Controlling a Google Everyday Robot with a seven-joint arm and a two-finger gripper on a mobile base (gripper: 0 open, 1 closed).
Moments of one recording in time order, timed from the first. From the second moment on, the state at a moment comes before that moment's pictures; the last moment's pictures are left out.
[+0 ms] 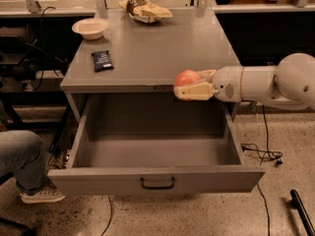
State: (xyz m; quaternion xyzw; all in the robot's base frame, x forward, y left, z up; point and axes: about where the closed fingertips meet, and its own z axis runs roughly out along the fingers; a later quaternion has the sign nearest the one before) arm 0.605 -0.100 0.860 -0.37 0.72 0.34 0.48
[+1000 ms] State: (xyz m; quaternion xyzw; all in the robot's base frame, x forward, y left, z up) arm 0.546 0.045 0.788 -0.45 0.69 0.40 0.40
